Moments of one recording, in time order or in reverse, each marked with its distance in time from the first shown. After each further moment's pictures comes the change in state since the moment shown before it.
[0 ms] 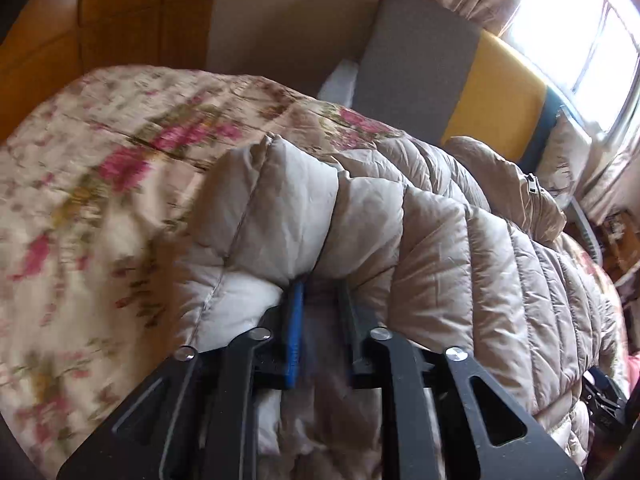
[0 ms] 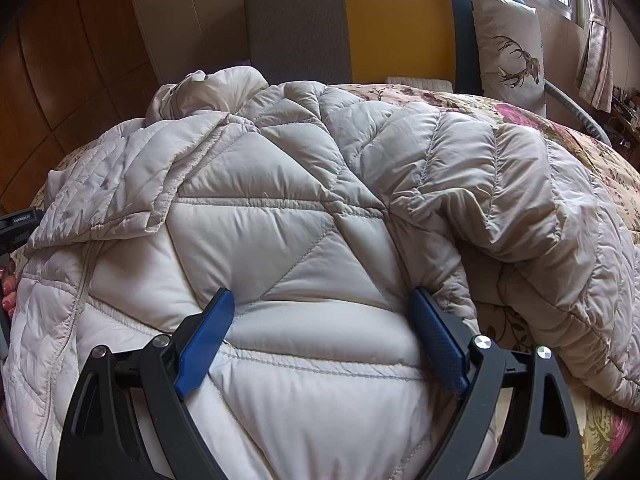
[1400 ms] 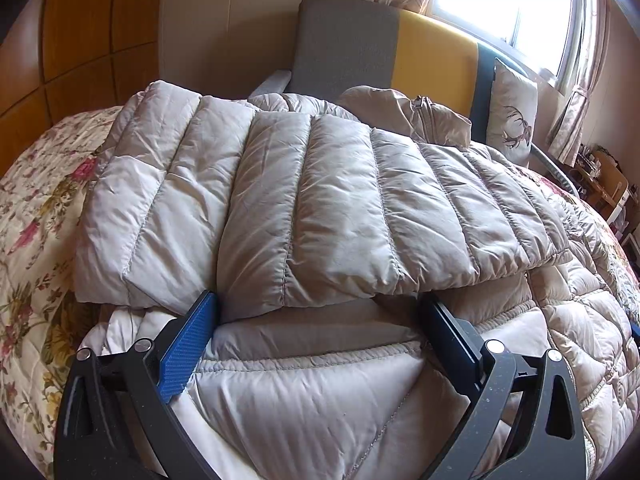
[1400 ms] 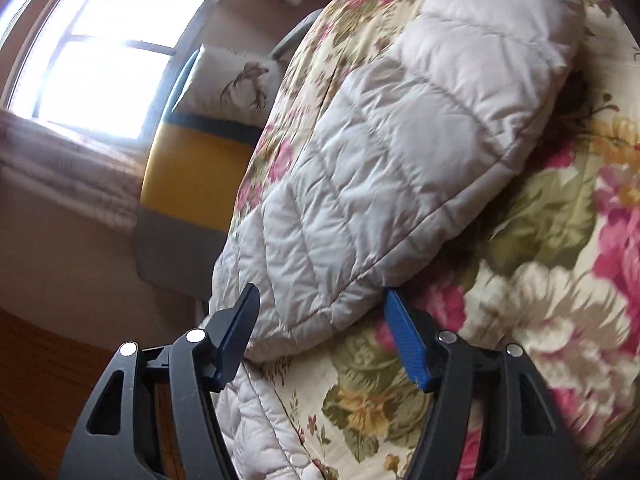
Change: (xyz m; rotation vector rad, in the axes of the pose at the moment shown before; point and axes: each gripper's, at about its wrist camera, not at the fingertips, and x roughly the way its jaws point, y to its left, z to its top) left arm -0.024 -0.076 -0.082 0.207 -0.072 -0.078; right arm -0.131 -0.263 -0.127 1.272 -0.347 0.168
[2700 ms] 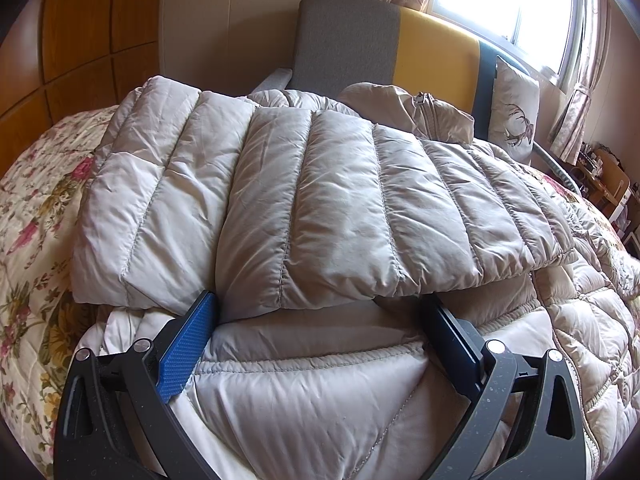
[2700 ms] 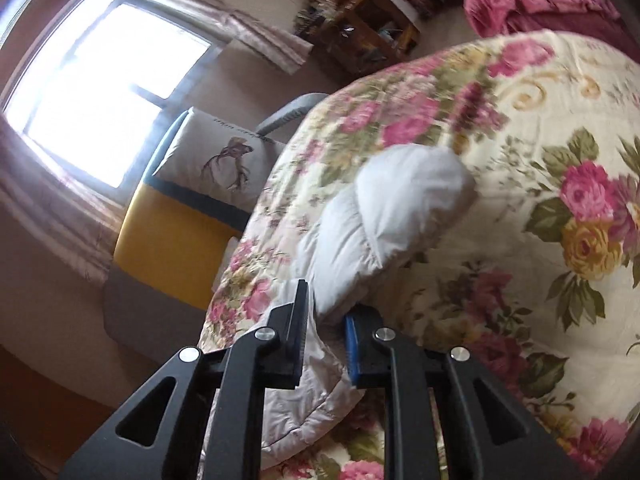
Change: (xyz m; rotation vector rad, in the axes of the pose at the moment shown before) left arm 0.003 -0.002 0.000 0.000 0.002 0.003; right arm 0.004 0.063 0.070 -0.245 -0.218 -0.084
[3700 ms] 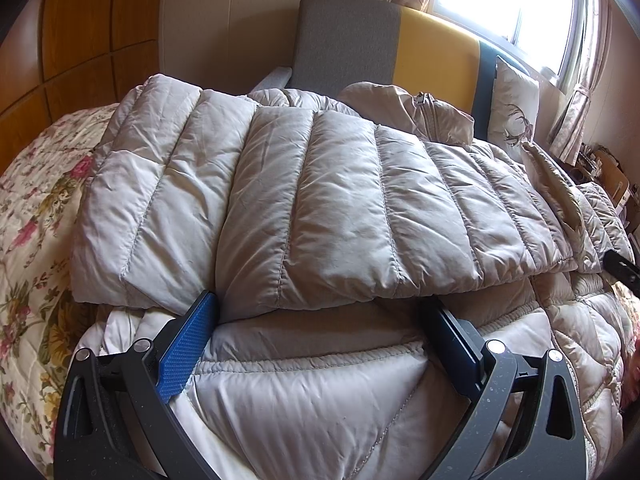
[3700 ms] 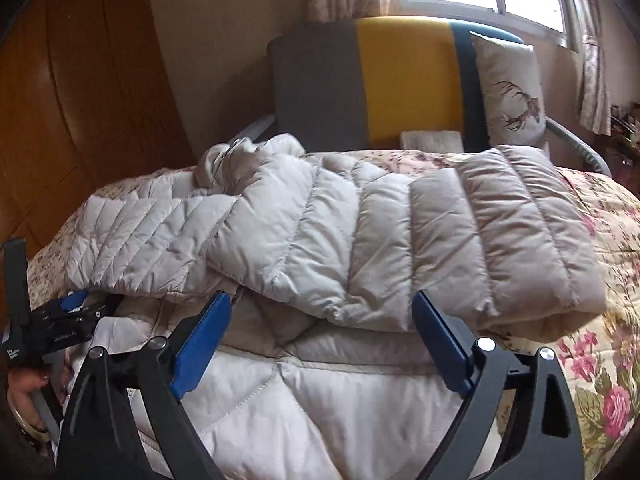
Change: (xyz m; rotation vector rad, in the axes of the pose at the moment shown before) left arm -0.001 0.000 0.002 -0.001 0.008 0.005; right arm 0.015 0.173 -0.293 -0.981 0.308 0.227
